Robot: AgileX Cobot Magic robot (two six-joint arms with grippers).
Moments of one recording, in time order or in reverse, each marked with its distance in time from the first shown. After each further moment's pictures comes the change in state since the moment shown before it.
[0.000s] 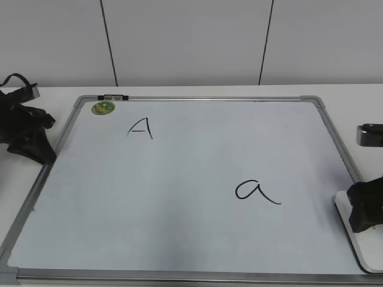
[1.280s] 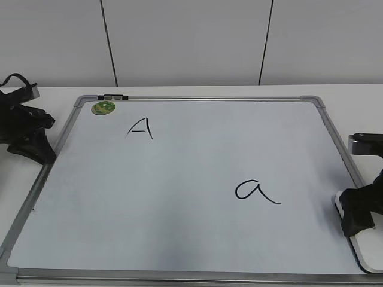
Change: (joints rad) left arm 0.002 0.000 0.000 0.000 0.000 0.000; right arm 0.000 0.094 0.000 -0.019 -0.071 0.016
